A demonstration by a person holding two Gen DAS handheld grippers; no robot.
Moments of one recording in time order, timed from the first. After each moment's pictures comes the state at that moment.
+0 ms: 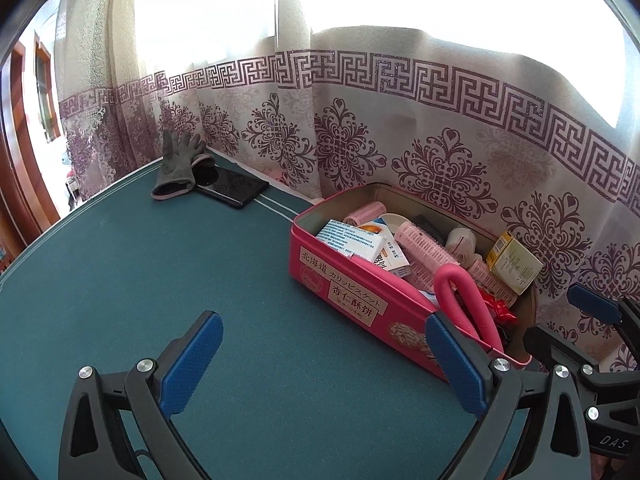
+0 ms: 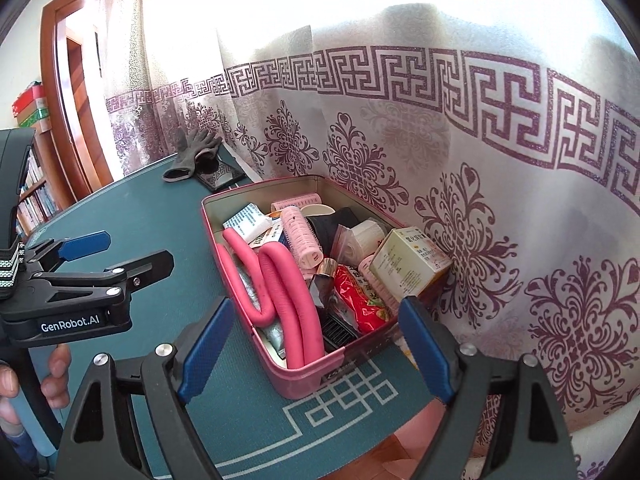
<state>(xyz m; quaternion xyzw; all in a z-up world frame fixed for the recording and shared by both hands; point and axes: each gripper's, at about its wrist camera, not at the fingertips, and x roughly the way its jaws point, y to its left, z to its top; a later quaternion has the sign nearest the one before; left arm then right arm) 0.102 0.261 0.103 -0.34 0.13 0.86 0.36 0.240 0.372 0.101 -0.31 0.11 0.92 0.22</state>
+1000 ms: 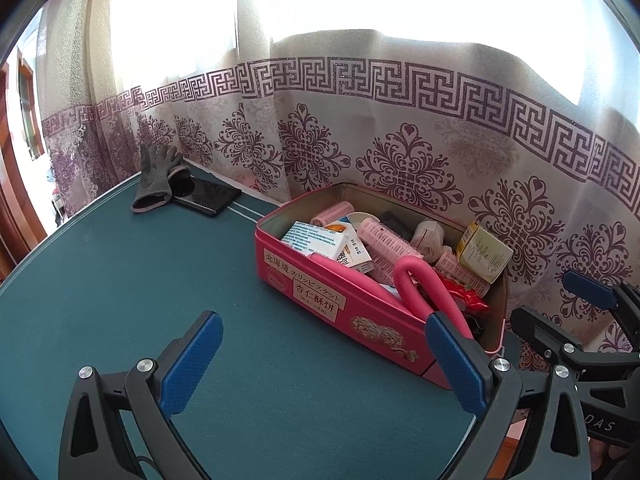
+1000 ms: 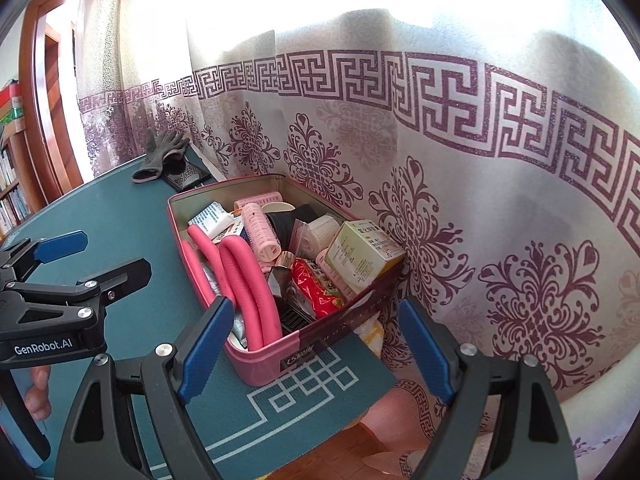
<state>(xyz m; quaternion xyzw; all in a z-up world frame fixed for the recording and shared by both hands) 0.127 0.273 0.105 -0.32 0.15 0.85 0.39 0.257 0.375 0.102 -0.32 0.10 0.90 0.28</state>
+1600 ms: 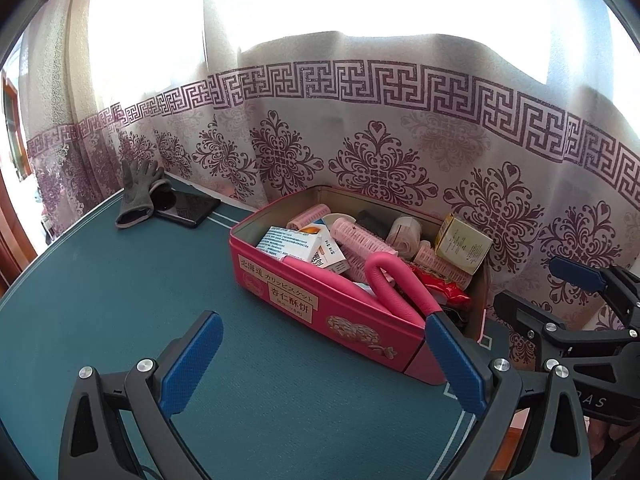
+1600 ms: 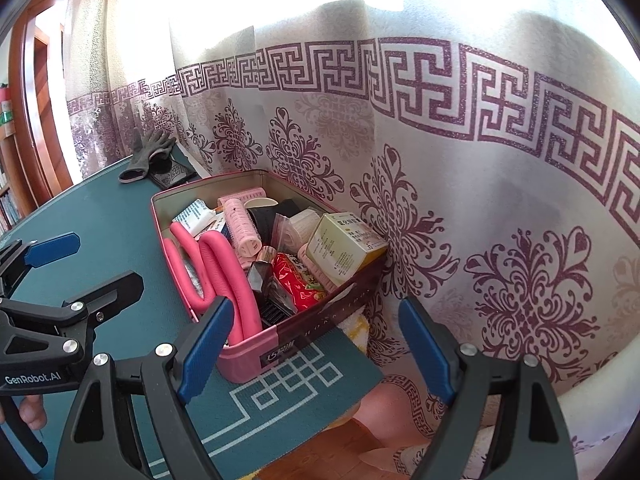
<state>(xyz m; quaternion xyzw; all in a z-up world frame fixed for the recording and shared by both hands) 0.143 0.279 0.102 -0.30 0.16 0.84 0.42 0.263 0.383 0.098 -0.32 0.11 0.89 0.30</state>
